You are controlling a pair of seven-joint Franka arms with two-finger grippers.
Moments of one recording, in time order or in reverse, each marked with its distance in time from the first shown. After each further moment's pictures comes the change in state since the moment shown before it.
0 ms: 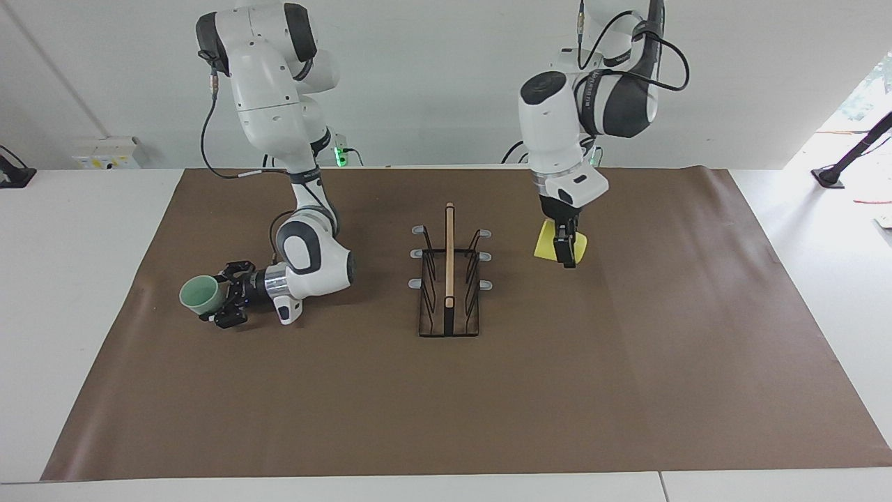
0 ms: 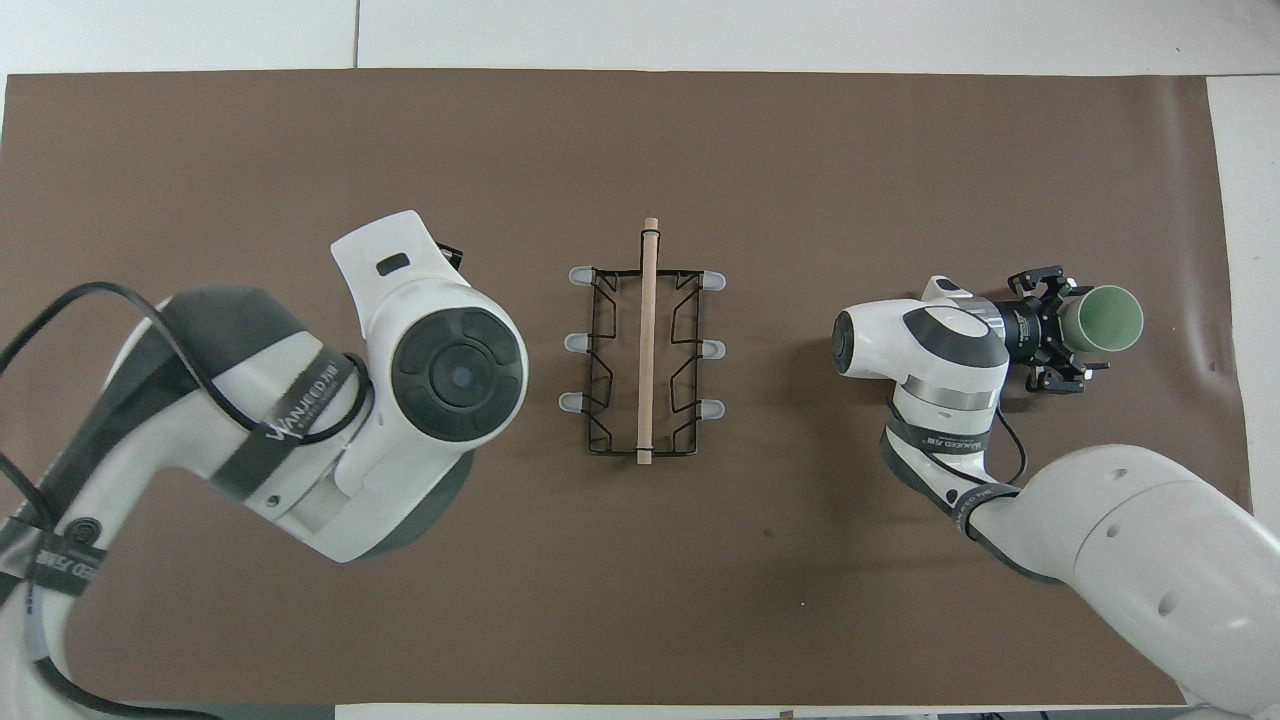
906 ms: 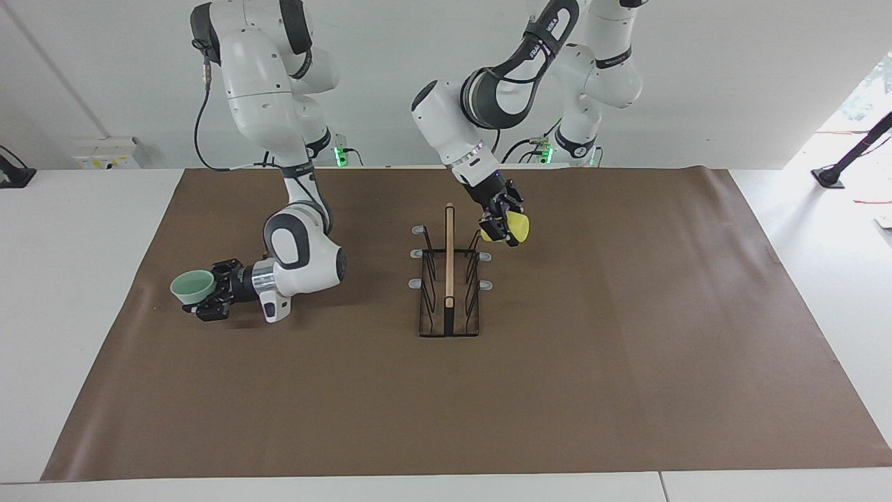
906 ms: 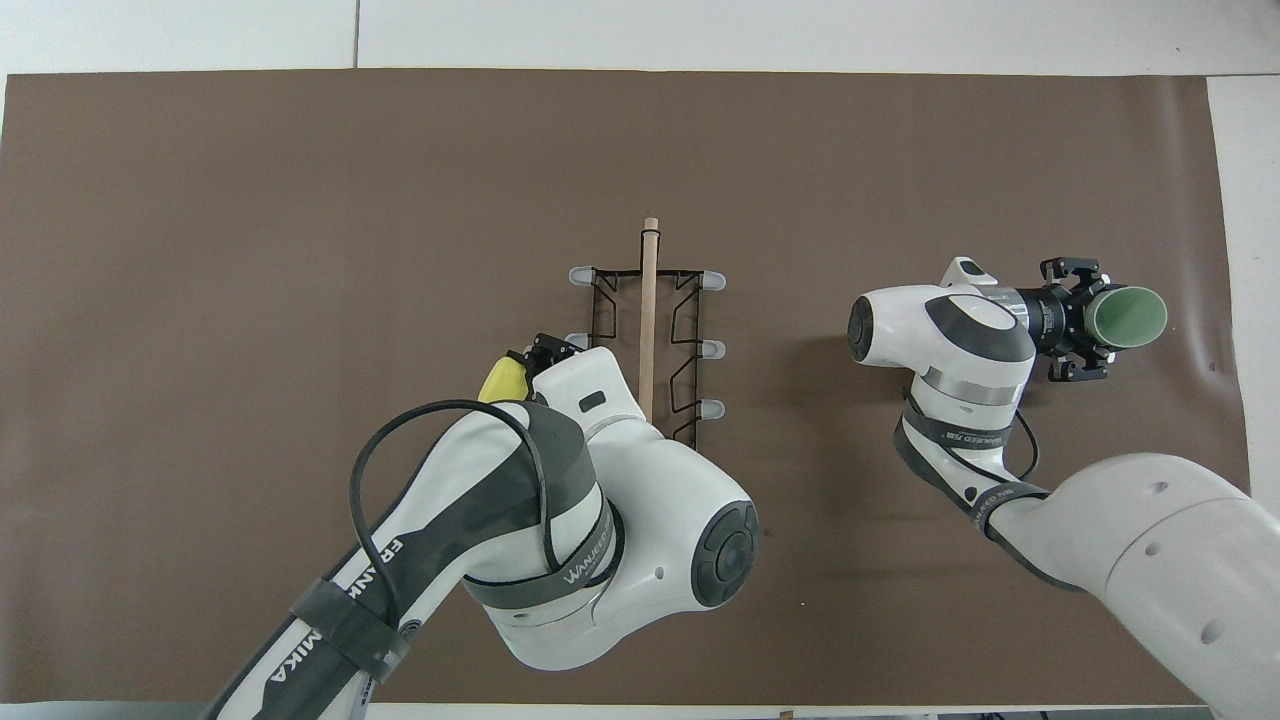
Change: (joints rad) left arm -0.262 0.075 0.001 -0.022 0.196 -0.141 -0.238; right arm -0.019 -0.067 0.002 0.012 0.005 0.001 0.065
